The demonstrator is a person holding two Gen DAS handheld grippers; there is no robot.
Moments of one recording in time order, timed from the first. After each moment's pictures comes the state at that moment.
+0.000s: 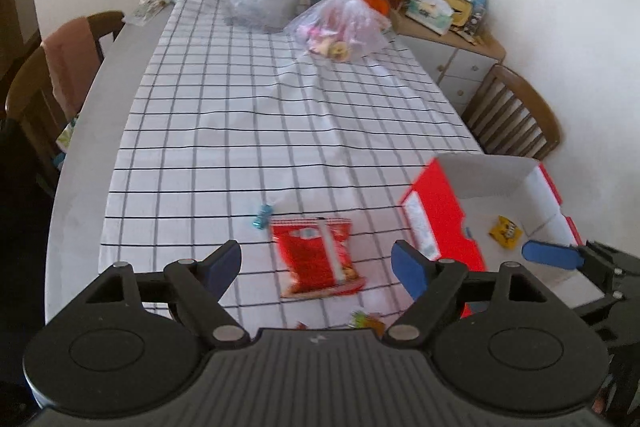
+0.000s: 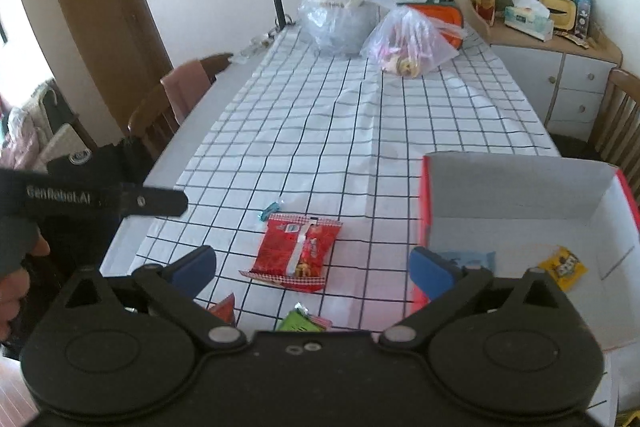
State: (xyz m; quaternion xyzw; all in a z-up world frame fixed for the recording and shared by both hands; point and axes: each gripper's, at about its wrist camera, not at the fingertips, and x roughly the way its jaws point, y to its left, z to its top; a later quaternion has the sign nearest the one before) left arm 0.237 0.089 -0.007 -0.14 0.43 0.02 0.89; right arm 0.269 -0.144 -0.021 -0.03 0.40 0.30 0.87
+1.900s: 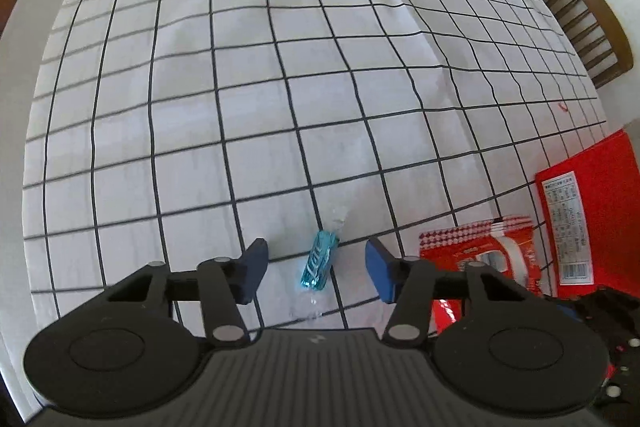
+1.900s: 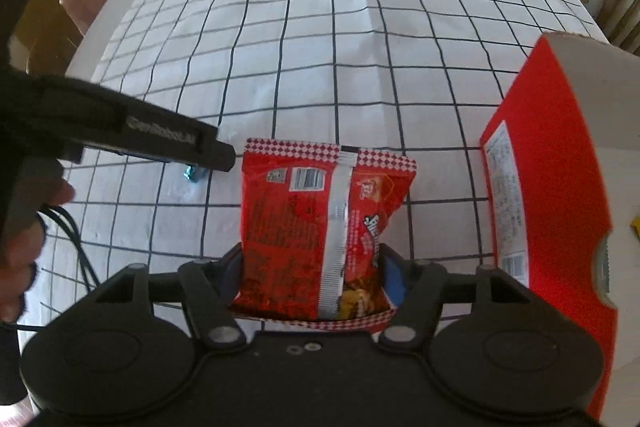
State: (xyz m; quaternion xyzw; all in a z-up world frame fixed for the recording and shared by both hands) left arm 0.415 0.128 -0.165 -0.09 0.59 0.00 0.80; right arm 0.360 -0.055 -0.146 -0.04 0.56 0.20 0.80
